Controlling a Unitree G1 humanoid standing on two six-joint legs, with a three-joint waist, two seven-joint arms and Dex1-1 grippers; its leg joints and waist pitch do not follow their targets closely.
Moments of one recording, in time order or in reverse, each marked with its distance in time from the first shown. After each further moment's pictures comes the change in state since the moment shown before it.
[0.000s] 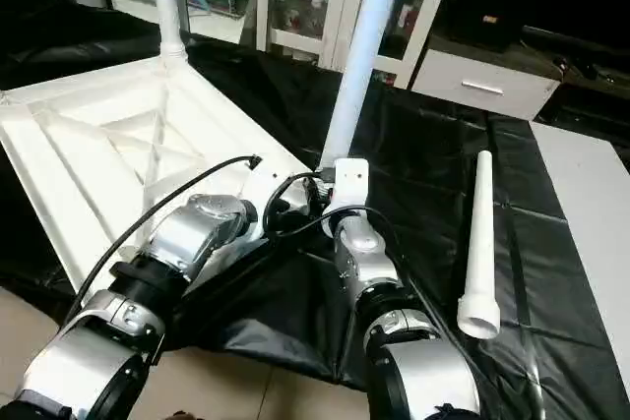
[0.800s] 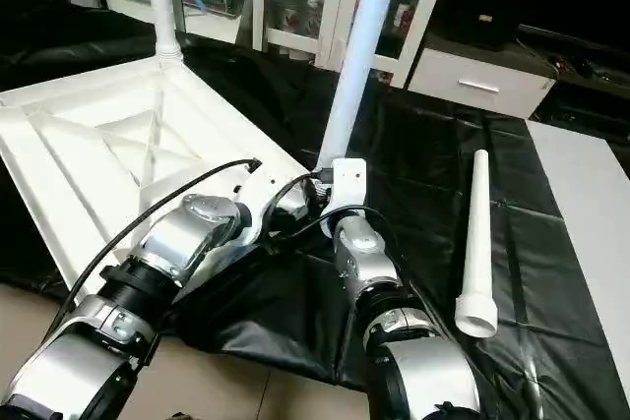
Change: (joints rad) left arm 0.035 0.039 -0.046 -0.059 0.029 0.010 -0.068; right arm -0.006 0.000 0.000 0.015 -0.010 -0.002 0.020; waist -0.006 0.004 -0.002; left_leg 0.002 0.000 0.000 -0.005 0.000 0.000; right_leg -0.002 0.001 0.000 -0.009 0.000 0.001
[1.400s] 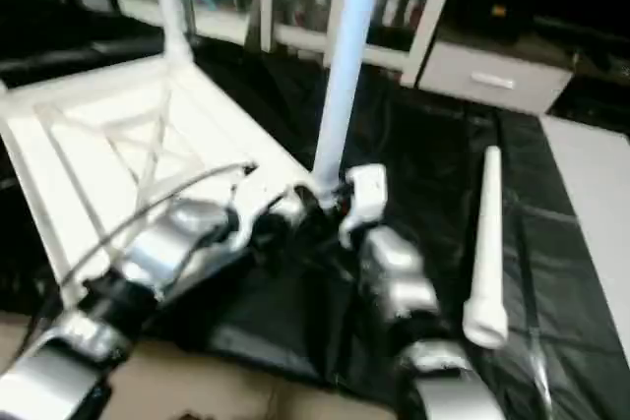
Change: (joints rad) left arm 0.071 0.109 -0.060 -0.114 0.015 -0.116 -0.155; right arm 0.215 -0.139 0.050 -0.333 0.081 0.029 0.489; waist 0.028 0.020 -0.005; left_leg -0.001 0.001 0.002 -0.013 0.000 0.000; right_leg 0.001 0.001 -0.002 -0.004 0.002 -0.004
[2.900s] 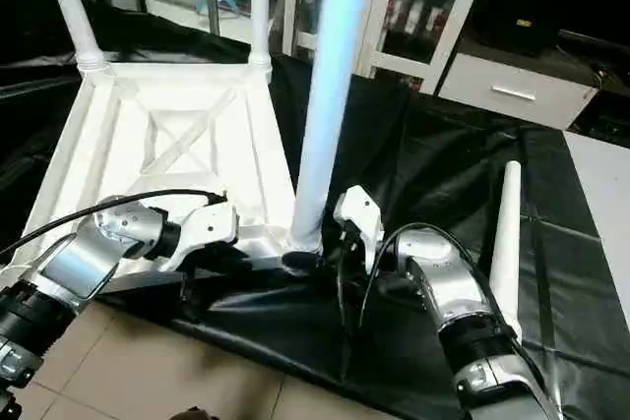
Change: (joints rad) left arm 0.085 0.311 -0.091 -0.138 -0.012 -0.301 -0.450; right arm 0.063 -0.218 0.236 -0.238 -0.038 0.118 0.537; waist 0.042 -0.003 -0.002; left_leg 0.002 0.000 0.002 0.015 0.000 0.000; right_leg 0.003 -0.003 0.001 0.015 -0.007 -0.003
